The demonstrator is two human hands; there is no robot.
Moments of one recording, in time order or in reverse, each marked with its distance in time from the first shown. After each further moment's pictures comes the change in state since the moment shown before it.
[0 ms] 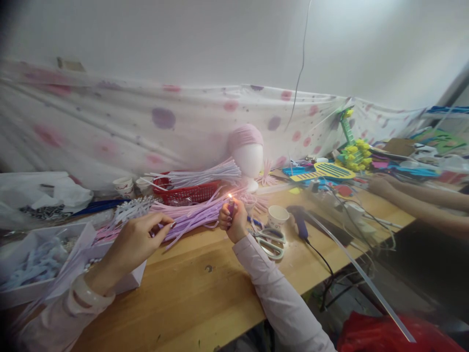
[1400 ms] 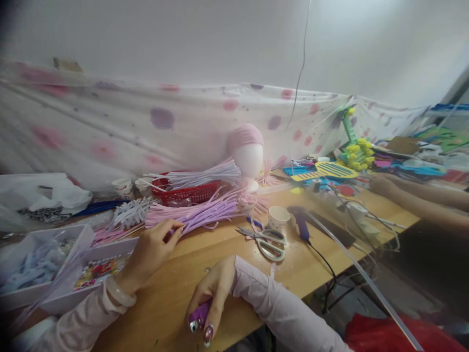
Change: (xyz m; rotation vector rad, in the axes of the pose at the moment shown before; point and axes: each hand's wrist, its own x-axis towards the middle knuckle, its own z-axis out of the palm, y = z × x) left_hand -0.010 0.004 0.045 -0.048 -0.114 -0.088; right_hand -0.038 0.044 0.037 -0.553 -1.374 1.096
